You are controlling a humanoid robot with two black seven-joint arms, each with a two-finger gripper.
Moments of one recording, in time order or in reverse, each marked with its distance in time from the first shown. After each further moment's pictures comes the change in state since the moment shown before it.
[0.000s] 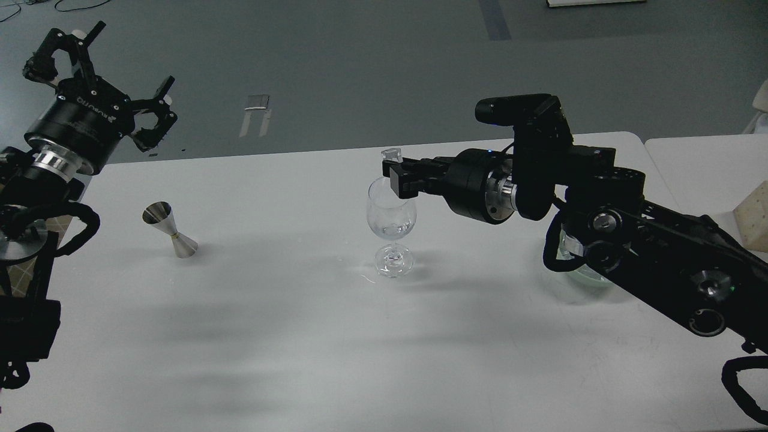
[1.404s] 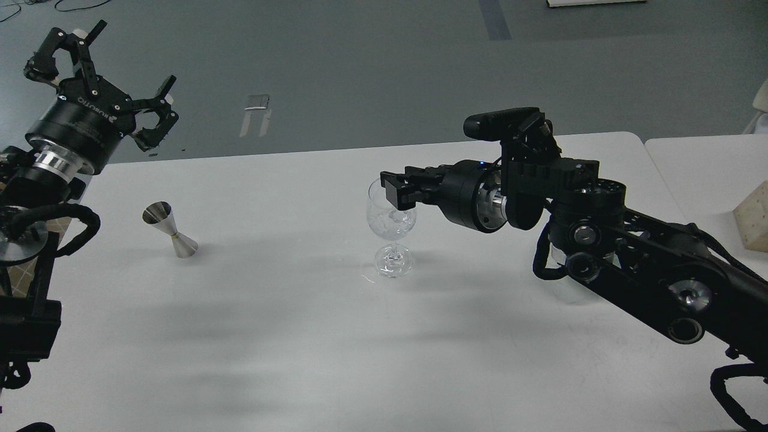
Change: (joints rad) left arm 0.000 -0.002 -0.002 0.005 -0.002 -0.022 -0.002; right arm -0.026 0.035 -0.022 -0.038 -0.081 0.000 0.000
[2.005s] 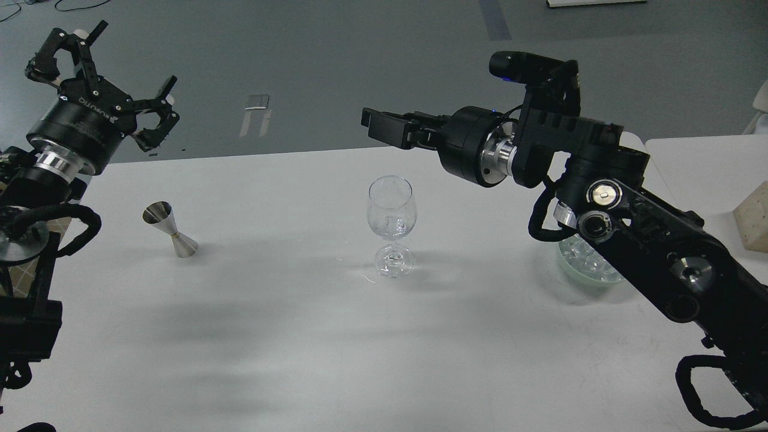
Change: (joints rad) left arm 0.001 -0.011 0.003 0.007 0.001 0.000 -0.007; right arm -0.059 0.199 0.352 -0.027 0.013 0.000 0.000
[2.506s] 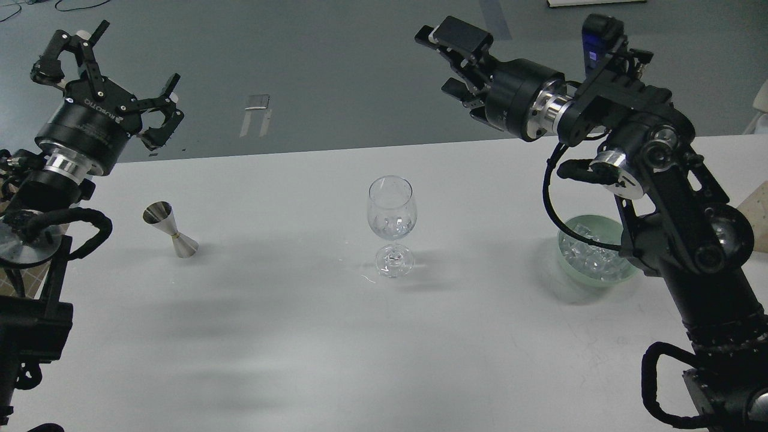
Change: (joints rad) left arm -0.003 -0.015 0.015 0.023 0.004 -0.016 -0.050; right arm -0.003 0.052 0.335 -0.207 0.454 -0.090 0.000
